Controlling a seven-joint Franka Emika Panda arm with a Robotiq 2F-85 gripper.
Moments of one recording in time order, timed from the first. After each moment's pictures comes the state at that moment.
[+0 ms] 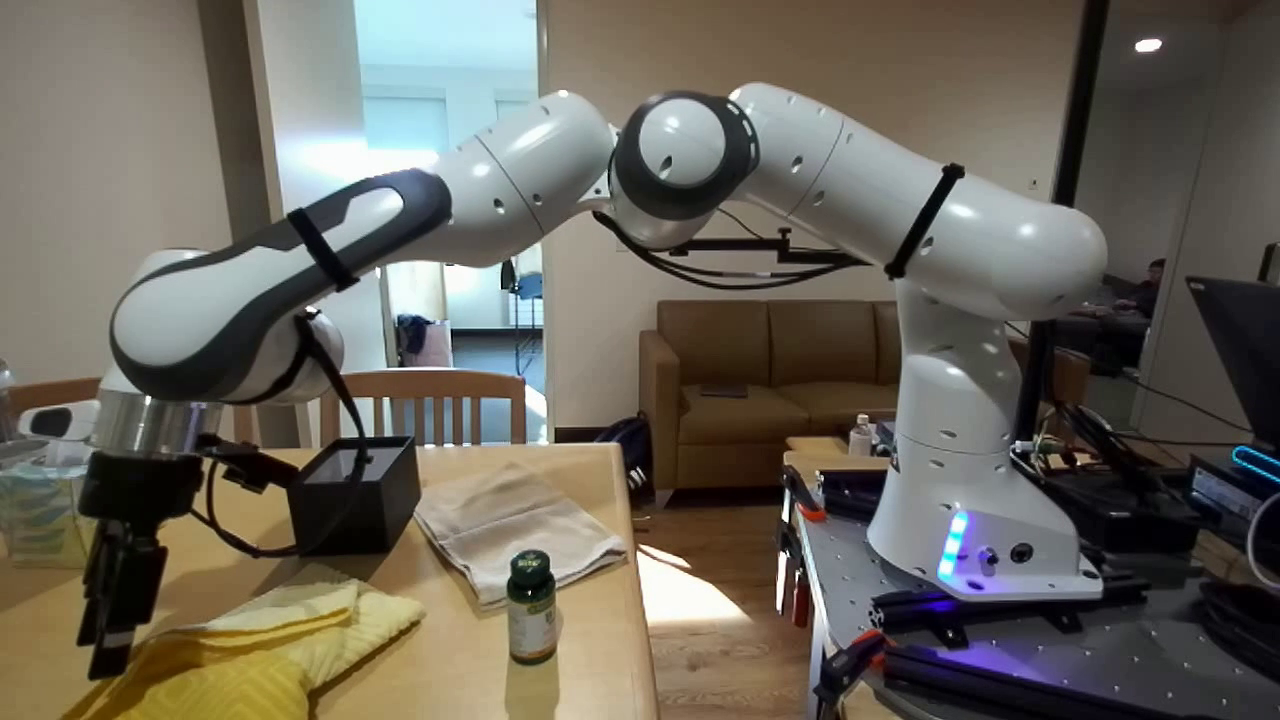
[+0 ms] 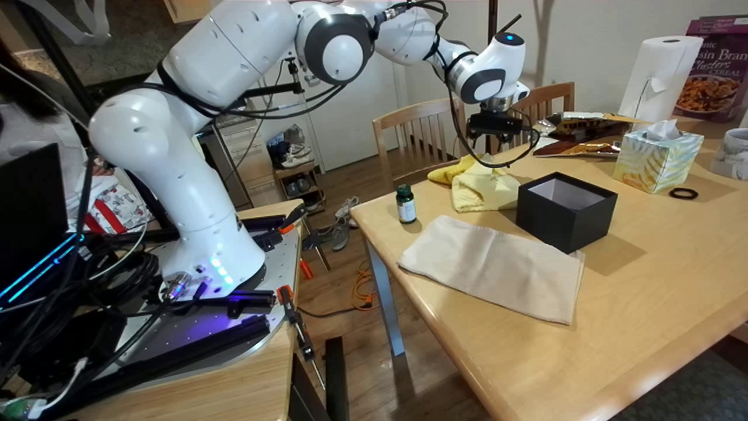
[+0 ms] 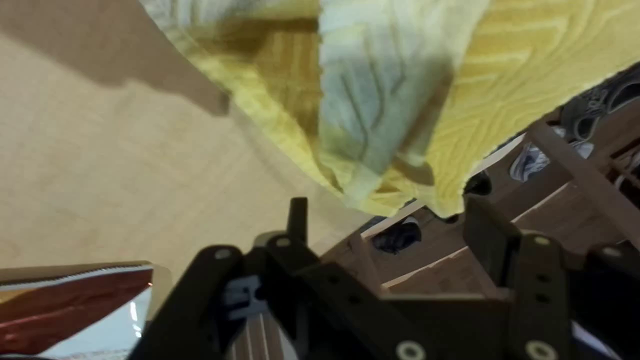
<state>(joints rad) 0.11 1.11 0.29 -1.10 0.14 2.35 -0.86</state>
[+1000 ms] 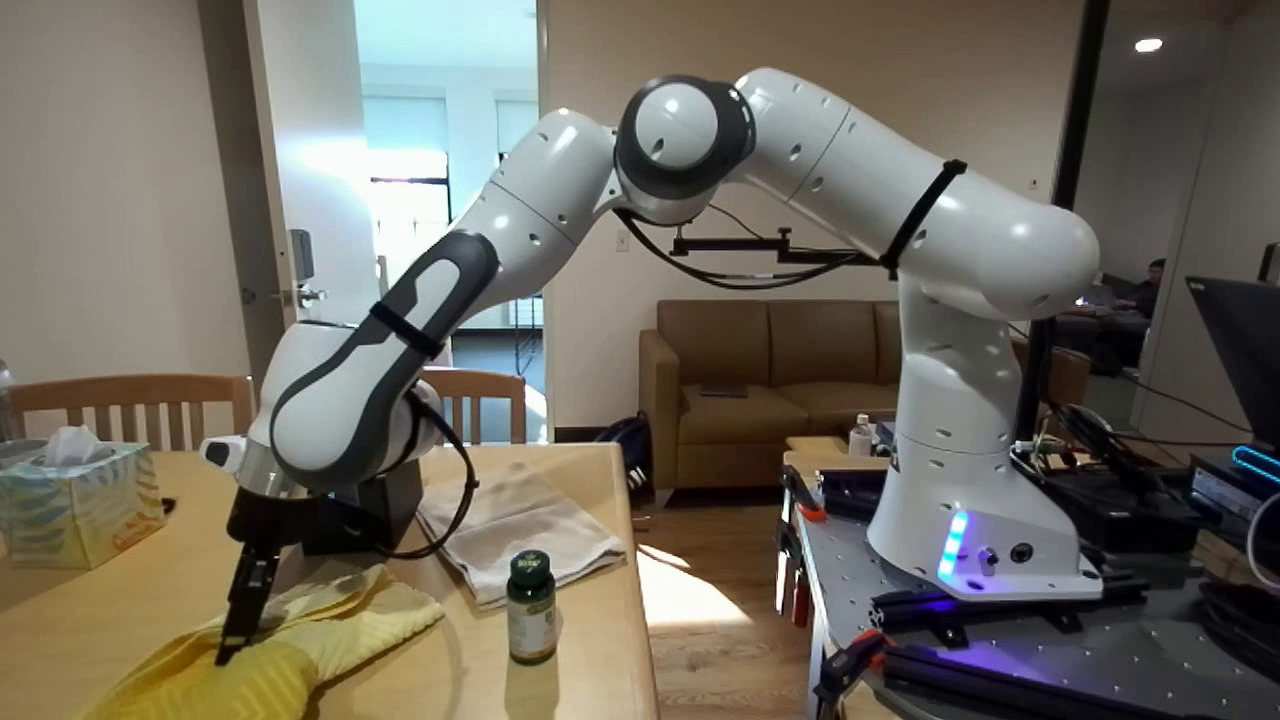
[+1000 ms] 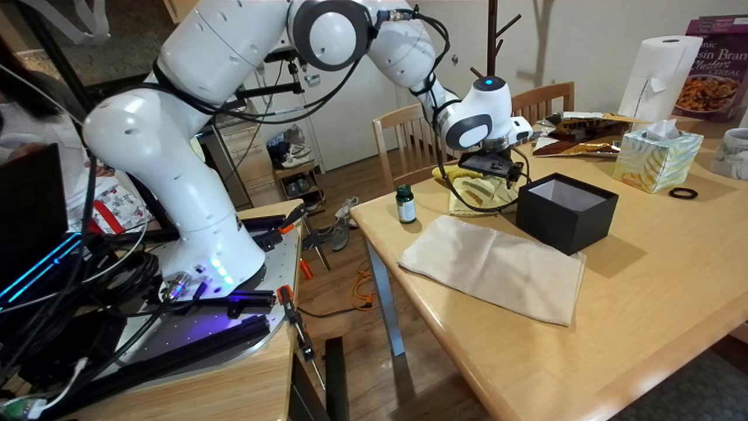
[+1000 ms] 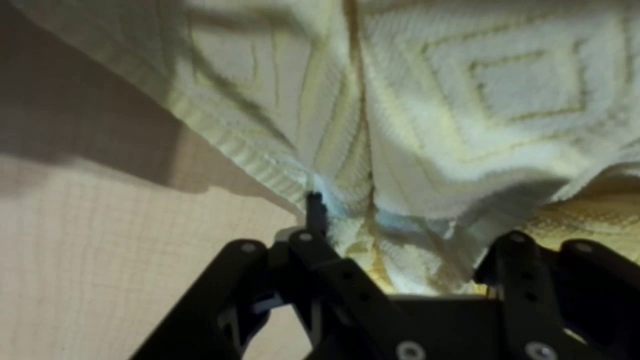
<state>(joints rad) 0.03 1.03 0.23 -1.50 0.08 2.82 -0.59</state>
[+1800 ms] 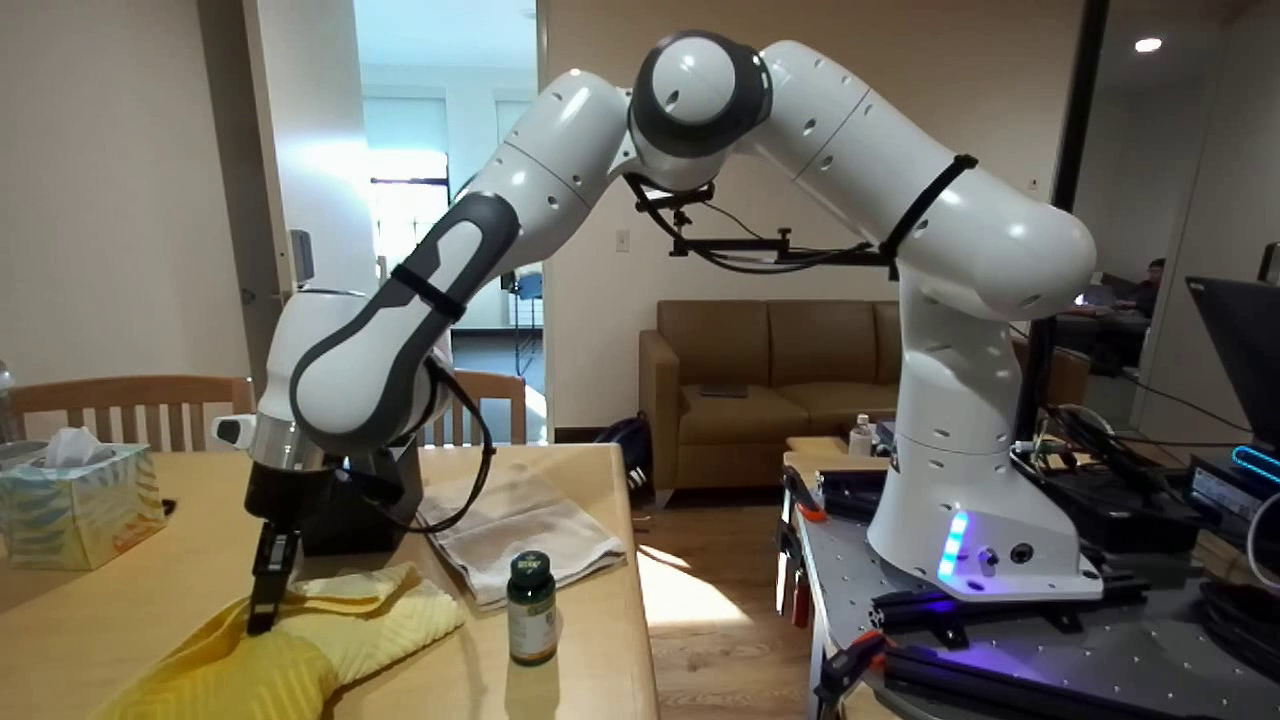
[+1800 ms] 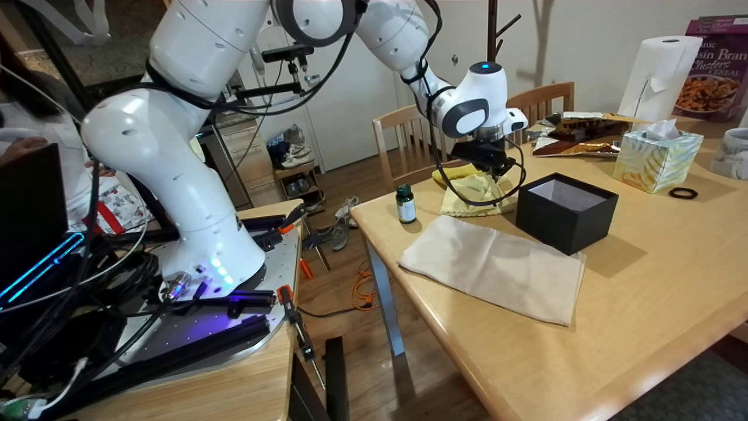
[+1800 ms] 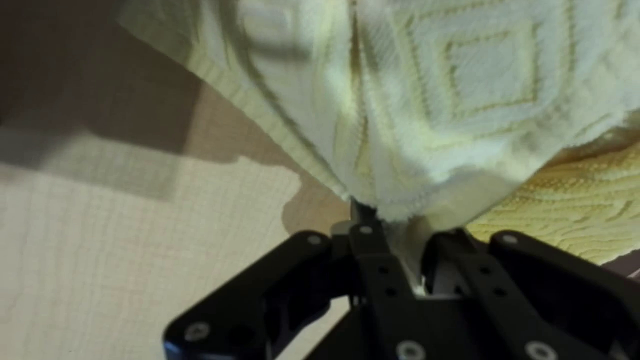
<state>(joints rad) 0.00 0.91 0.25 -1.62 0.01 2.75 -0.52</state>
